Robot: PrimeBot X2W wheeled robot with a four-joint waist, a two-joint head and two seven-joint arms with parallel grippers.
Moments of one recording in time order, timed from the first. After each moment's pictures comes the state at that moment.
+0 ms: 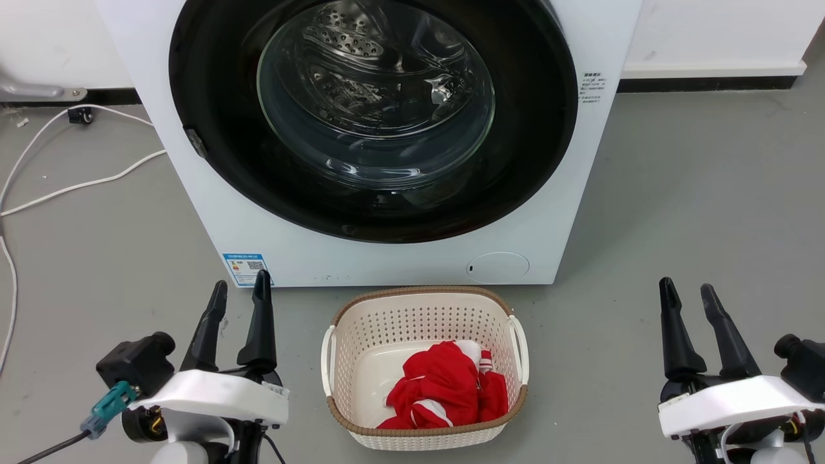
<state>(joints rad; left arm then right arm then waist) -0.07 0.08 -0.03 0.05 -0.55 -0.07 -0.13 -0.02 -0.05 -0.04 0.06 0.47 0.13 -0.13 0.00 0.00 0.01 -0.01</state>
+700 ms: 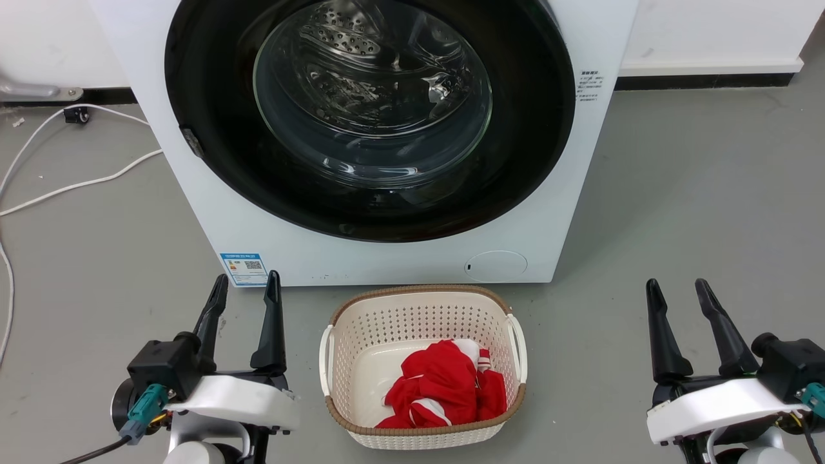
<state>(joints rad) -0.06 0.11 -0.09 0.04 -0.33 -0.01 -0.18 -0.01 -0.05 -0.02 0.04 0.25 0.13 -0.15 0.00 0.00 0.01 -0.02</state>
